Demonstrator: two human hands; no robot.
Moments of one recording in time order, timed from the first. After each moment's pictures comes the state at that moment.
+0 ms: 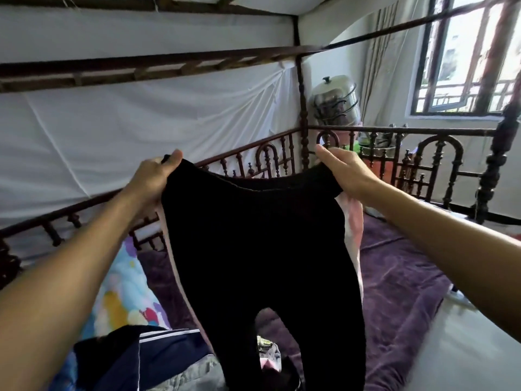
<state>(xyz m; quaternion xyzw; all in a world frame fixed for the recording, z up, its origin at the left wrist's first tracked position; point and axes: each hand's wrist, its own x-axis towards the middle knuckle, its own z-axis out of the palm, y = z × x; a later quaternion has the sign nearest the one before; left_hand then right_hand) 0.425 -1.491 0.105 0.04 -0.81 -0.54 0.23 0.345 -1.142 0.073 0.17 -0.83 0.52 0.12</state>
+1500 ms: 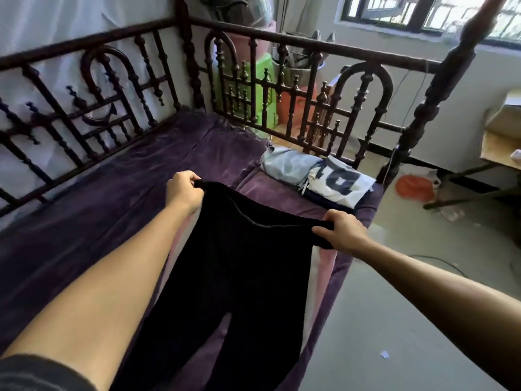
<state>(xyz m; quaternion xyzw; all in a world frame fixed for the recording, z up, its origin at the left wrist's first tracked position) -0.149 -1.095 -0.182 0.11 -0.93 -0.35 0.10 -0.077 -0.763 -0.216 -0.08 -0.97 0.22 -0.07</state>
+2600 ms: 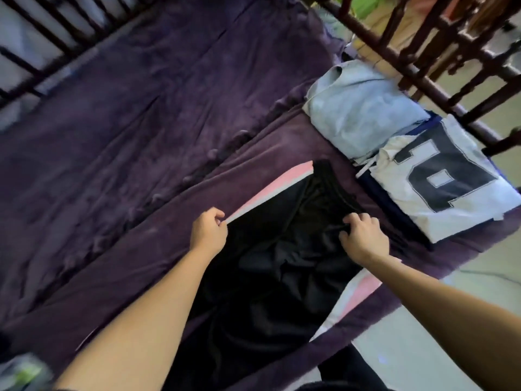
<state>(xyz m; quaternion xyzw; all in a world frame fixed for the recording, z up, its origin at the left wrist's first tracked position) -0.293 -0.983 -0.432 0.38 -0.87 -0.30 -0.14 -0.371 -0.672 -0.468 0.03 -0.96 0.09 -0.27</state>
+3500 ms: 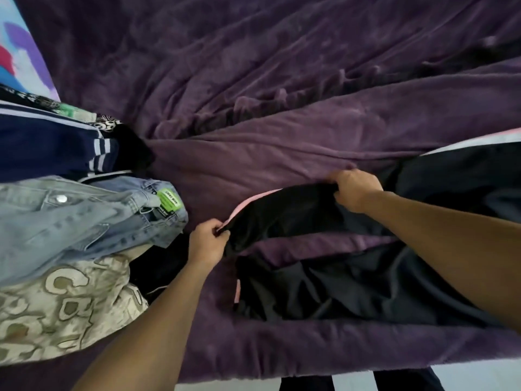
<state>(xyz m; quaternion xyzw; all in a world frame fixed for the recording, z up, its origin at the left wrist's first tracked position) 0.203 -1.261 -0.562 0.58 -0.72 -0.36 -0.10 -0.098 -1.116 -0.563 0.42 -0.84 -0.08 -0.34</state>
